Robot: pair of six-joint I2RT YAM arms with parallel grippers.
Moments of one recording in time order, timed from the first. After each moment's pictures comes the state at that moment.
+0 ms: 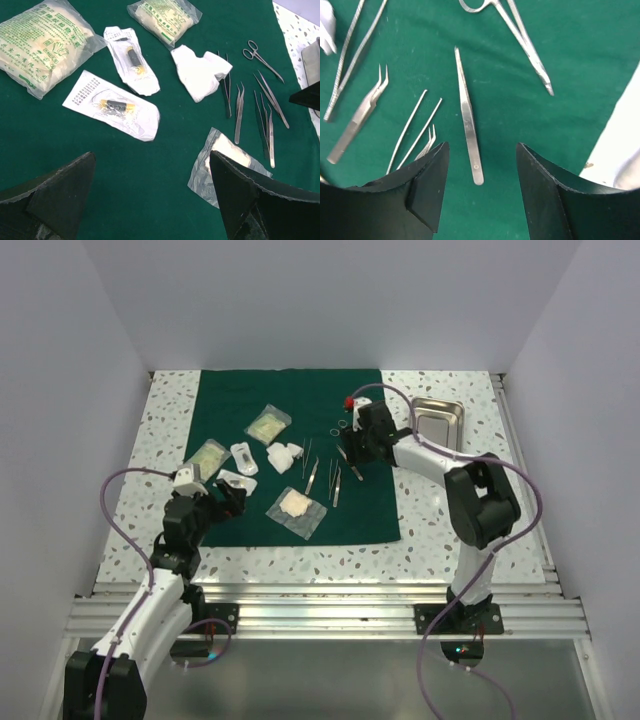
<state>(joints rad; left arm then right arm) -0.13 0.68 0.19 0.18 0.04 -0.45 0.47 1.88 1.29 -0.23 0.03 0.10</state>
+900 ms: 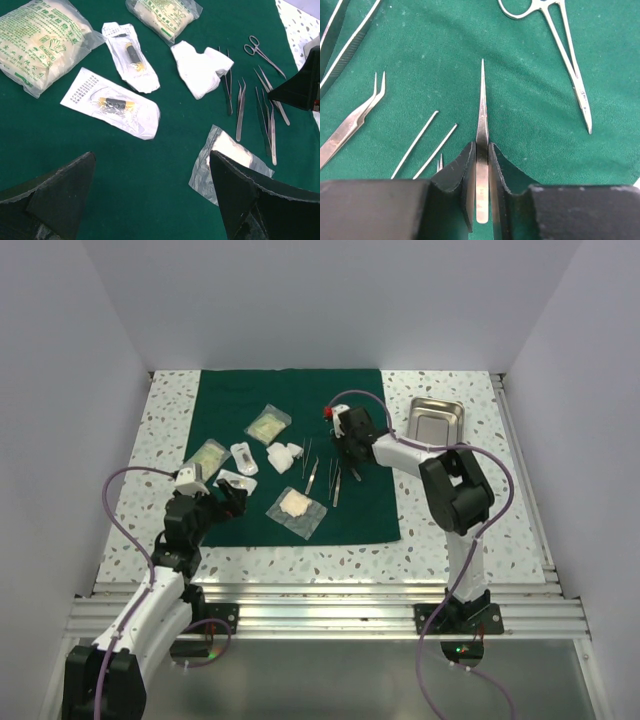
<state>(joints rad) -0.13 0.71 0.19 0.20 0.05 -0.44 0.53 2.08 1.43 -0.26 0.07 -0.02</state>
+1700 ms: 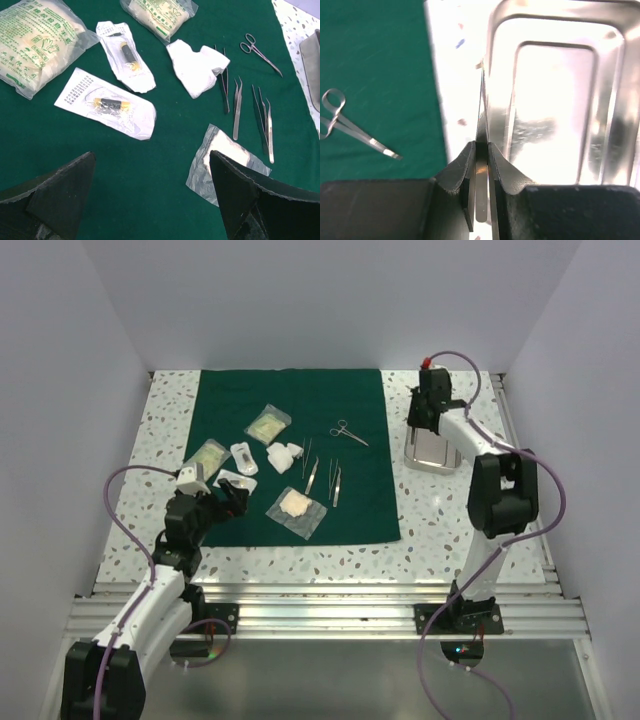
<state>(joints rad) -0.13 0.73 0.19 0.22 0.07 -0.44 0.18 1.91 1.47 -0.33 0.15 0.24</state>
